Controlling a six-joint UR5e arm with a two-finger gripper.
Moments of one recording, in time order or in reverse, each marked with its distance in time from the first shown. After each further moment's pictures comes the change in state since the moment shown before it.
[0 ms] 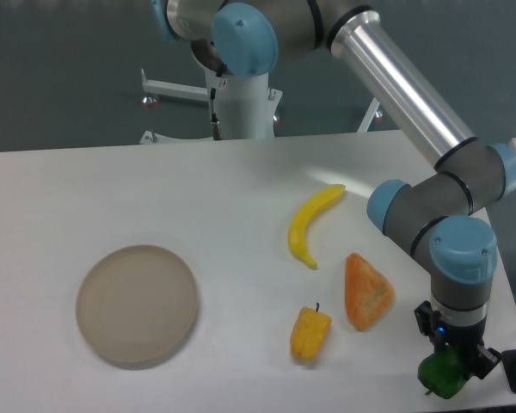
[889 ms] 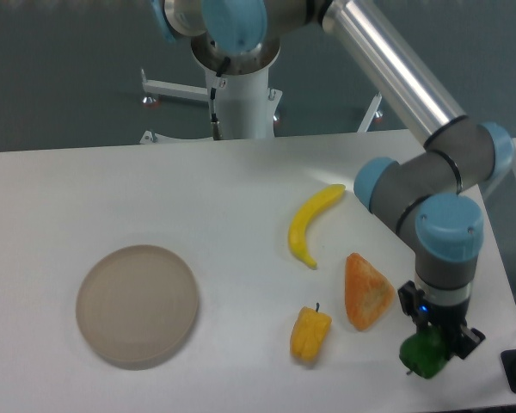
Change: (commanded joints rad) arm -0.035 0.265 -0.314 -0.063 -0.005 -0.086
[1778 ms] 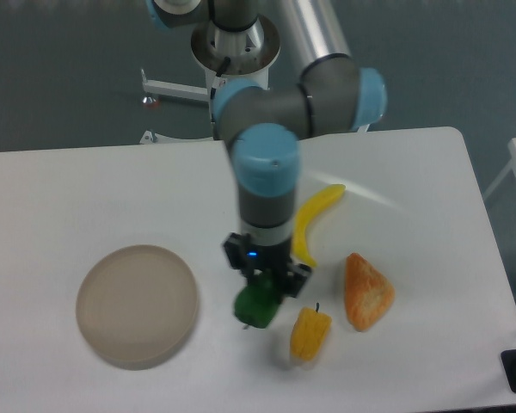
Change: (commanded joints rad) arm -0.348 0.212 -0.292 -0.009 -0.072 -0.726
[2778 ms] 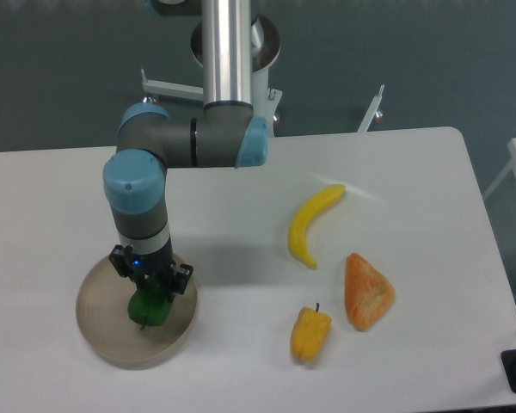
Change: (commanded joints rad) arm -0.132 -0.052 -0.177 0.239 -0.017 -0.293
